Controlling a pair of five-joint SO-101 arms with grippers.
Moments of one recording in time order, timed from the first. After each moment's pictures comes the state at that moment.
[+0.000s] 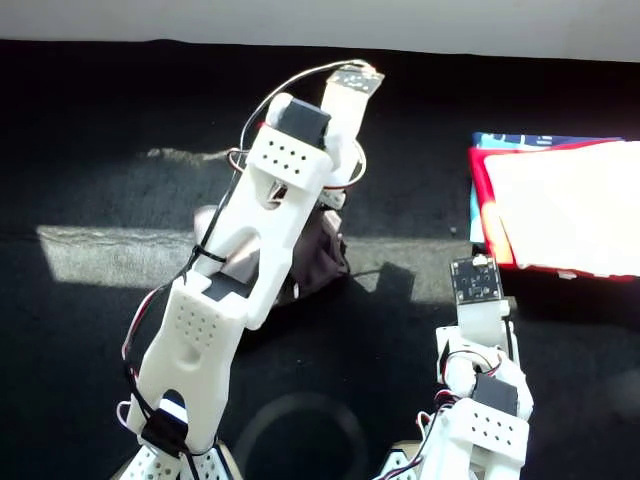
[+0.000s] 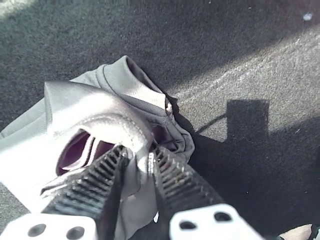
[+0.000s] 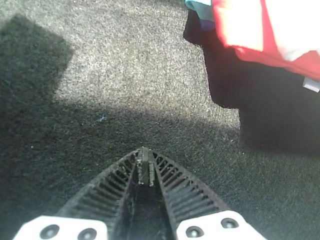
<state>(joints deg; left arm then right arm) 21.4 42.5 -61.2 100.8 3.9 15.2 -75.1 95.3 39.1 28.9</state>
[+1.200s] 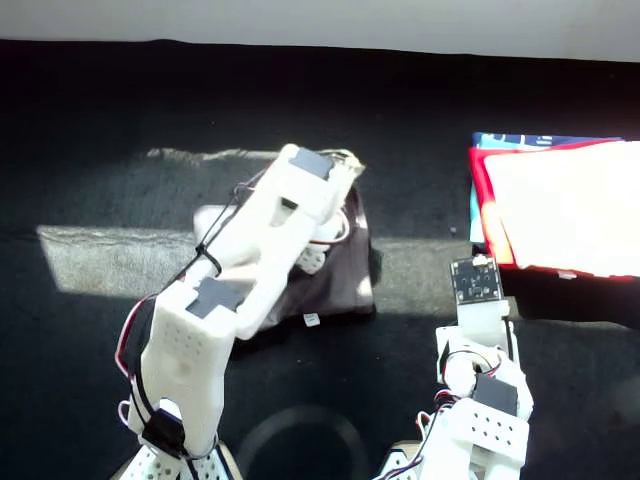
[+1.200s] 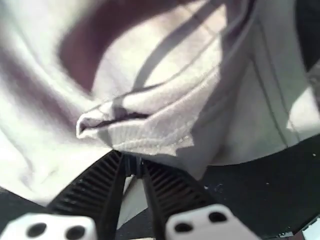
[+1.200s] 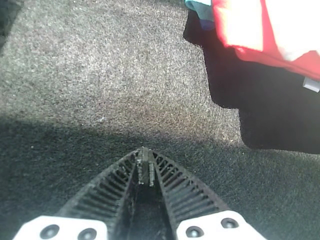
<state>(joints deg) 23.2 32.9 -18.5 92.0 3.6 15.2 -75.1 95.3 39.1 28.9</state>
